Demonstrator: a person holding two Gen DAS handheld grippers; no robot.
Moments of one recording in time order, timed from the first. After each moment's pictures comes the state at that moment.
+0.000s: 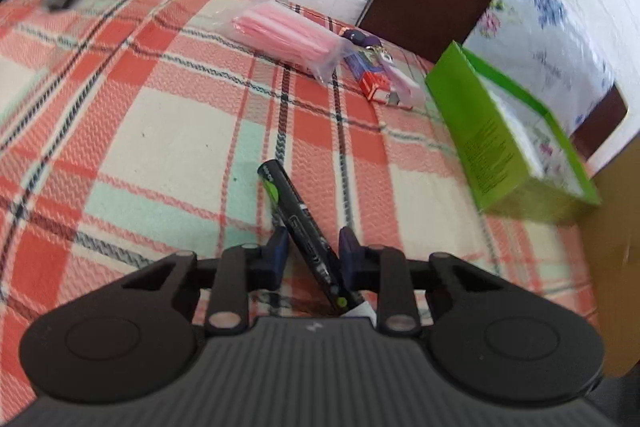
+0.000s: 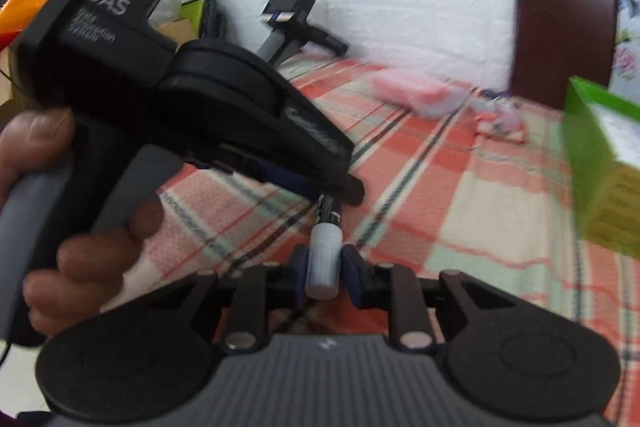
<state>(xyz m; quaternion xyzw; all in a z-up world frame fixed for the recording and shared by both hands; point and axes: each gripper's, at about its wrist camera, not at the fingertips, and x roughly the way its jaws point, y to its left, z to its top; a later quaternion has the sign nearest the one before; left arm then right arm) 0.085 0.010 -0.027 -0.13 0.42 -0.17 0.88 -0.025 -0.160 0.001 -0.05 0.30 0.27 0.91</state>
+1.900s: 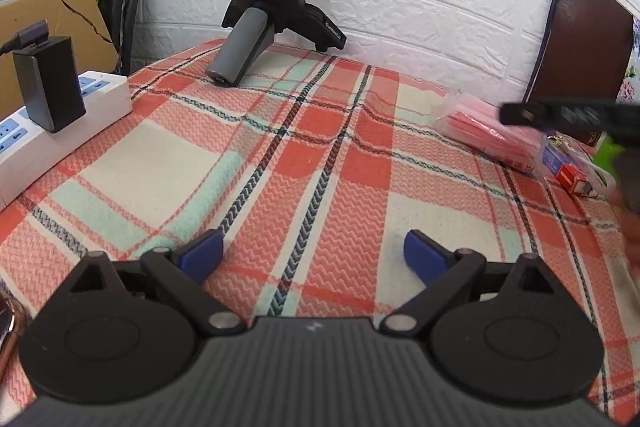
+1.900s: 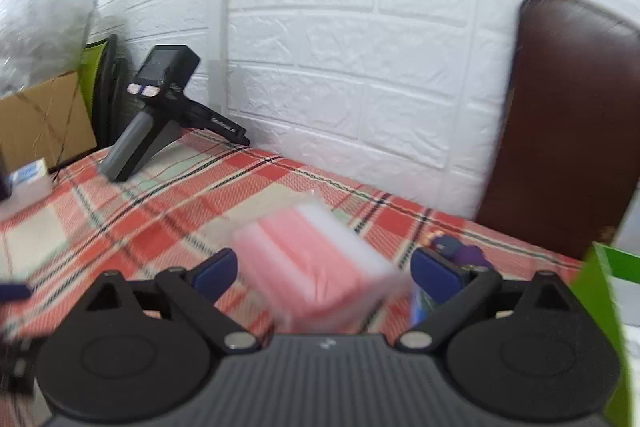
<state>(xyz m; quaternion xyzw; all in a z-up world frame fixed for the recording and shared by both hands) 0.123 0.095 -0.059 -0.06 0.30 0.01 0.95 0.230 -0.109 0.015 -0.07 0.28 0.21 0.93</state>
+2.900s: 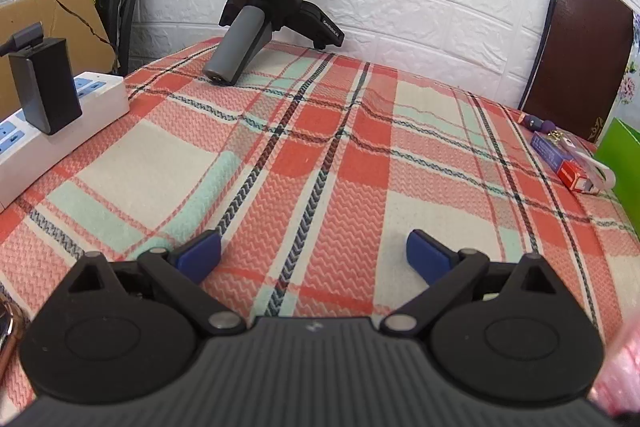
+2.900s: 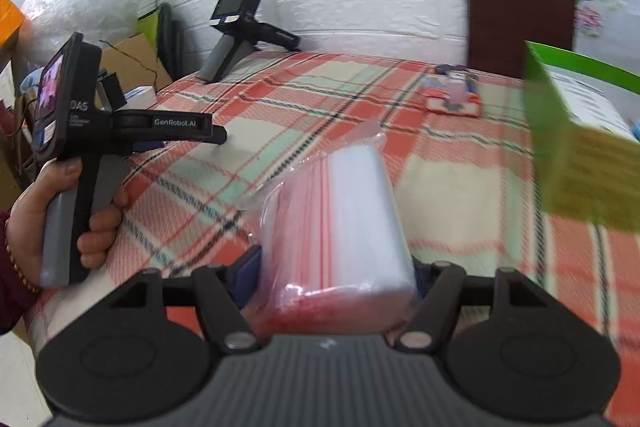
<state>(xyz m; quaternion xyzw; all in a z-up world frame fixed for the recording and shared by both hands) 0.123 0.091 -0.058 -0.05 0.31 0.01 0.95 -0.010 -0.192 -0.007 -0.02 0.34 0.23 0.91</state>
